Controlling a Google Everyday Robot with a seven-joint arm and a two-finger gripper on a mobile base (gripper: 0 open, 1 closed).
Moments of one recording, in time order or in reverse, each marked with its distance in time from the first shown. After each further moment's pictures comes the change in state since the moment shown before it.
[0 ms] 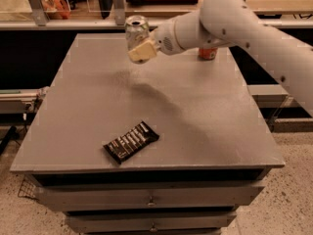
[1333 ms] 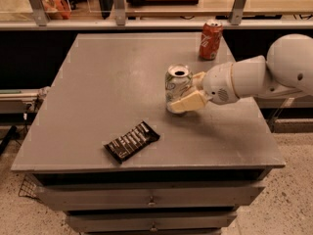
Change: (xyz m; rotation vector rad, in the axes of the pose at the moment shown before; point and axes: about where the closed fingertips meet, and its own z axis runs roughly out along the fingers) arm 0.120 0.078 -0.119 -0.129 0.066 -0.012
